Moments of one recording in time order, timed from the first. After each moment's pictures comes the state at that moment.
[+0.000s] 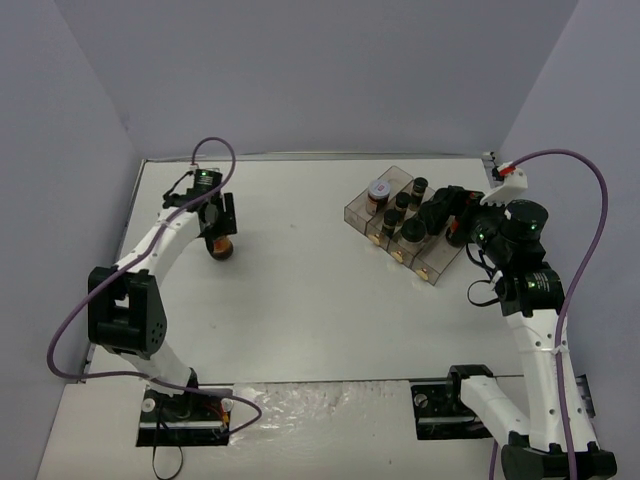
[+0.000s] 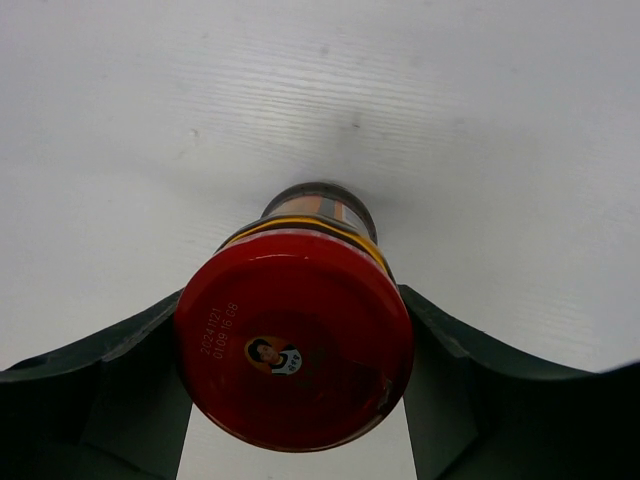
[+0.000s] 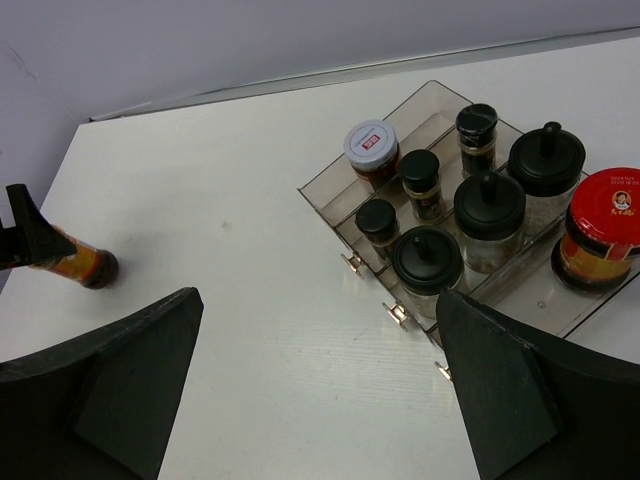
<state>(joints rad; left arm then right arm) -0.14 1.64 1.30 -0.64 -0.19 -0.28 0.02 0.86 1.04 -0.43 -0.27 0.31</state>
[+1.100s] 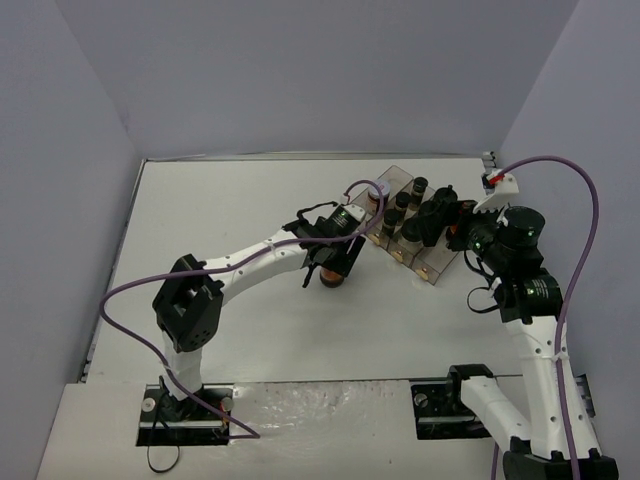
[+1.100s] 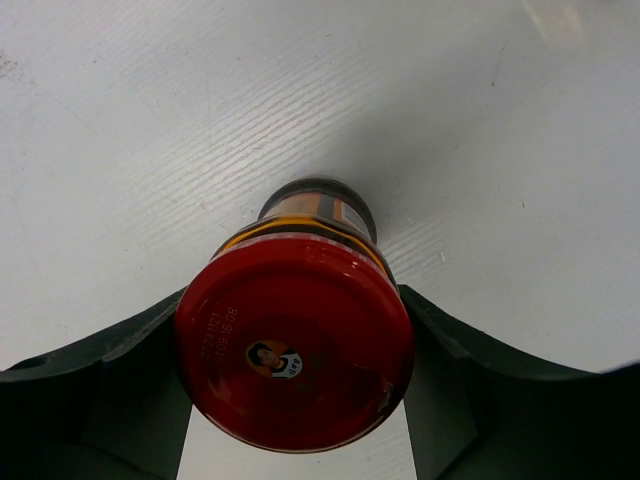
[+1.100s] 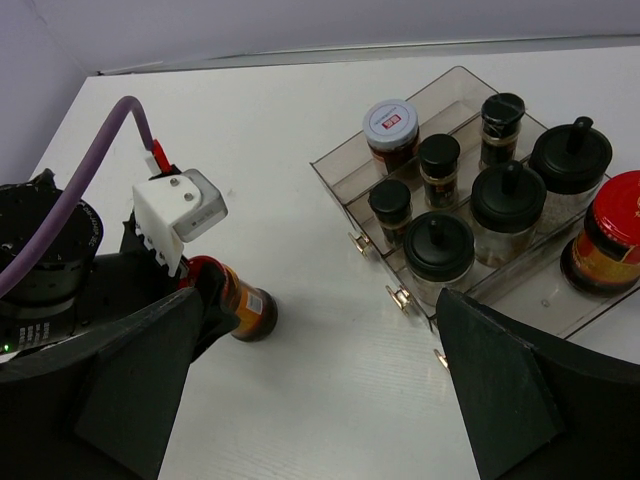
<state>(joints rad) -0.87 1.88 1.55 -0.65 -0.20 -0.28 0.05 0.83 1.01 -0.45 -0.32 0.23</state>
